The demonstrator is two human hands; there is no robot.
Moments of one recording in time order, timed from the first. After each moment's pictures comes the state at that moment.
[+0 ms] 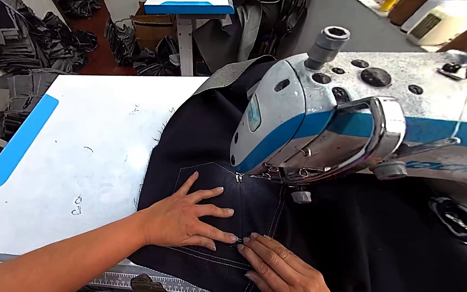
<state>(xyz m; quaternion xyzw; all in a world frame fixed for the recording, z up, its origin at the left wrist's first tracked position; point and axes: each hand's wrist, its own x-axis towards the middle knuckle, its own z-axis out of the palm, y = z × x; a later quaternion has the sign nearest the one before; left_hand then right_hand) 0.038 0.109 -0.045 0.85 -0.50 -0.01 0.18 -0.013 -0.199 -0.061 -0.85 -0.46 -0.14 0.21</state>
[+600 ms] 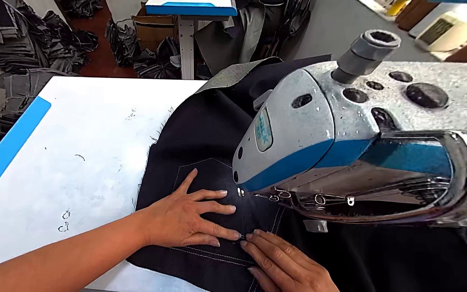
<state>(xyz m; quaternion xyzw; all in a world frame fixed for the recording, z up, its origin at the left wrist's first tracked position) 0.066 0.110 -0.044 0.85 -0.48 0.00 0.19 0.021 -0.193 -0.055 -0.86 -0.45 -0.13 0.21</state>
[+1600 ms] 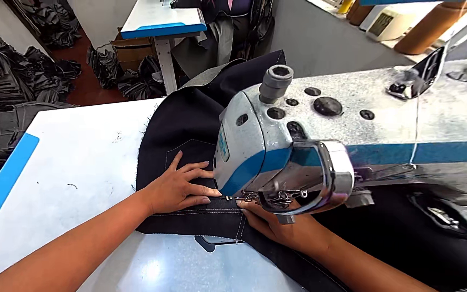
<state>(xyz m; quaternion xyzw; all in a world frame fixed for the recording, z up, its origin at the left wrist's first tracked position) 0.134 0.120 -0.037 0.87 -0.46 0.08 0.18 0.108 -0.190 -0.063 -0.83 -0.46 -0.24 0.21</state>
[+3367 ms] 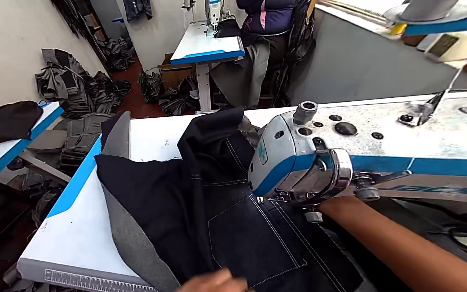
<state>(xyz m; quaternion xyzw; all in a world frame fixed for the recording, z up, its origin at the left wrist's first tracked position) -0.077 0.066 0.019 0.92 -0.33 0.05 0.20 0.150 -0.151 0.009 -0.96 -0.20 -0.06 0.21</state>
